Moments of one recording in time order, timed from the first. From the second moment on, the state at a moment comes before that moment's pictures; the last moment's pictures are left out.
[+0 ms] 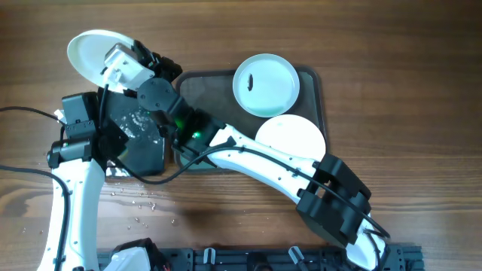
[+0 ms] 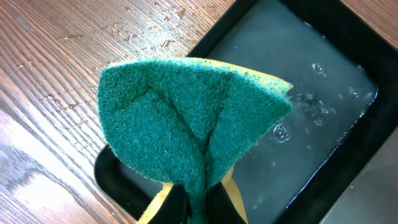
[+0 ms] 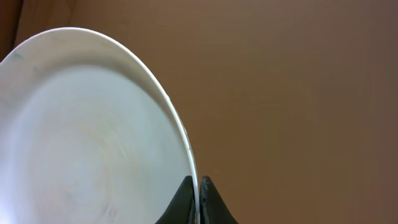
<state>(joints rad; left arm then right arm) 0.22 1.25 0.89 -0.74 -0.21 -0.47 1.02 2.11 1.73 0.36 0.59 -0.52</state>
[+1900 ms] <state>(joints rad) 0.22 1.25 0.89 -0.53 -0.04 -0.37 -0.31 1.91 1.56 -0.98 0.02 0.33</state>
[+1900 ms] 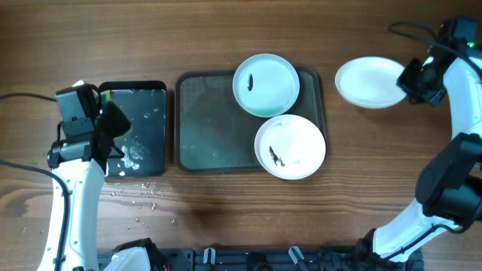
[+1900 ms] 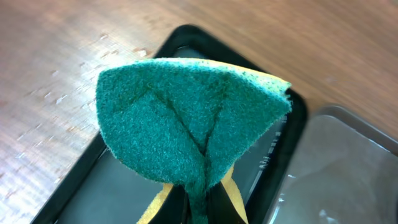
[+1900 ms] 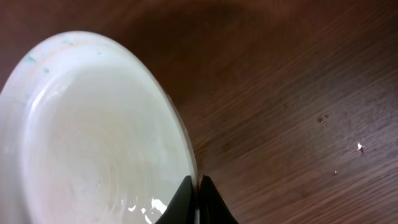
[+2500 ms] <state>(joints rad) 0.22 1.32 0.89 -0.52 0.01 -0.32 -0.31 1.91 1.45 -0.87 -0.21 0.22</state>
